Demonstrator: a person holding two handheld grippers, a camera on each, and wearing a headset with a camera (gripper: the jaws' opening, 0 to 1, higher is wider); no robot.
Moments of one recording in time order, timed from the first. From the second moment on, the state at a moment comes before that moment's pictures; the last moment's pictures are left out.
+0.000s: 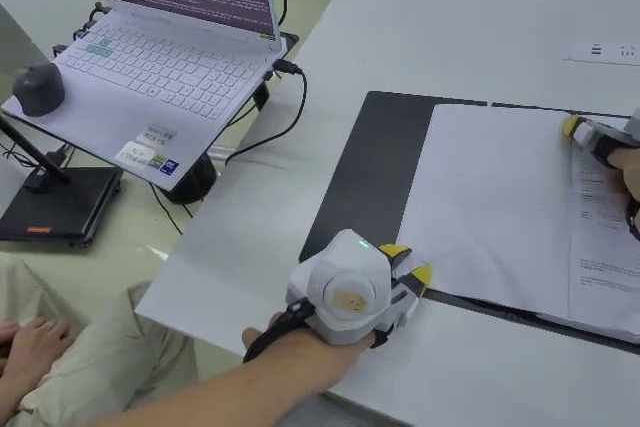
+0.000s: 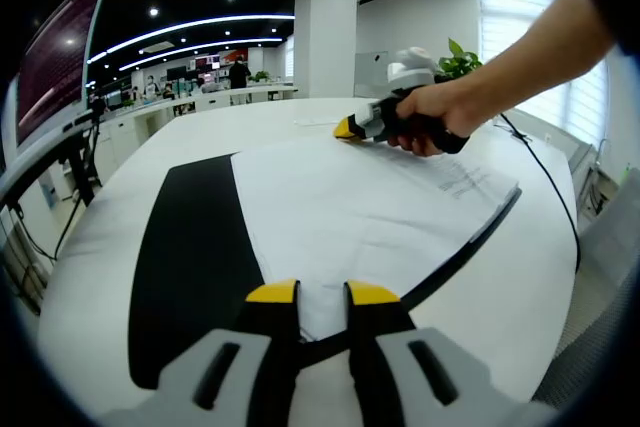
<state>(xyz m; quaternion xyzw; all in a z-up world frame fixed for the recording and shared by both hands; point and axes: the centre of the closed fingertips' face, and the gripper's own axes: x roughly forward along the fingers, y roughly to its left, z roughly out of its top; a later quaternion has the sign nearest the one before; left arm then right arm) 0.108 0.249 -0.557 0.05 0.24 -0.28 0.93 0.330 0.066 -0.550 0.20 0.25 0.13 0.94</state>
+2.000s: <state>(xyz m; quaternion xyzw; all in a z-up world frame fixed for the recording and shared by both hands) 0.107 0.249 -0.556 0.05 0.23 -0.29 0.93 0.166 0.097 -0.537 0.24 0.28 0.16 0.92</state>
